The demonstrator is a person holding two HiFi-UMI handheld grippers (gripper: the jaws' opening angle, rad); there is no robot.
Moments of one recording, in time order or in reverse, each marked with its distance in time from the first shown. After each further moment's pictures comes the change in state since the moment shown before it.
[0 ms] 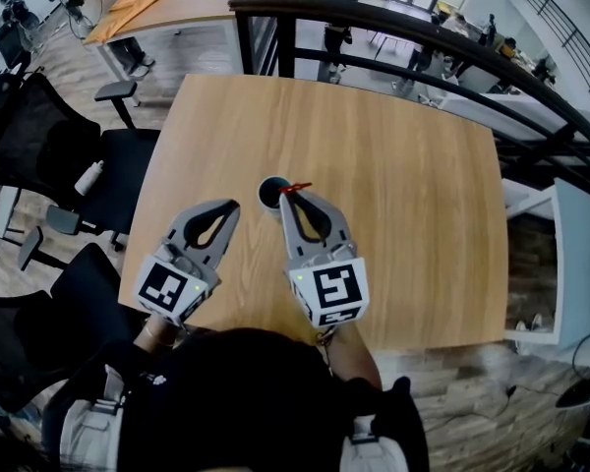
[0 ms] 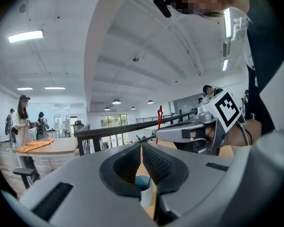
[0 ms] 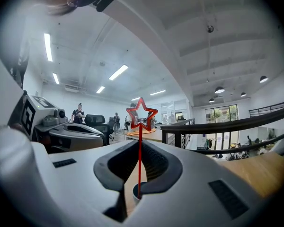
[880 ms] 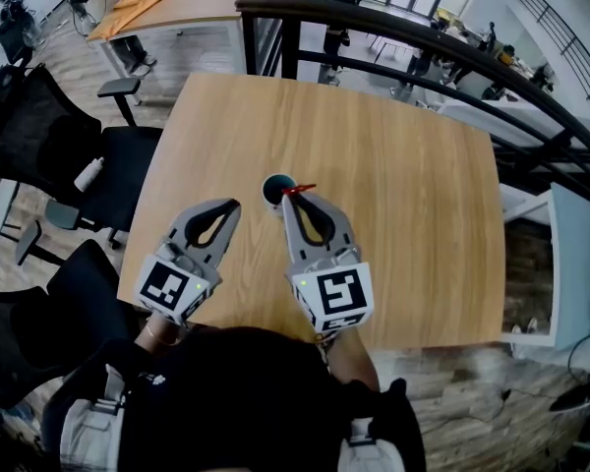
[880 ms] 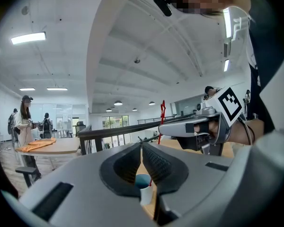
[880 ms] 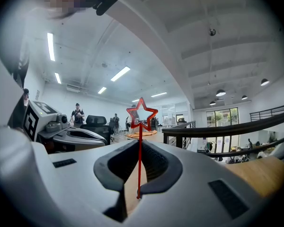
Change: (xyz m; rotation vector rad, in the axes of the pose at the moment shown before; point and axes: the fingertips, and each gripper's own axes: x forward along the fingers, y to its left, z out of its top) left arm -0.015 0.003 -0.002 -0.010 -0.014 0.021; right arm -0.008 0.016 0.015 -0.018 -0.020 0.005
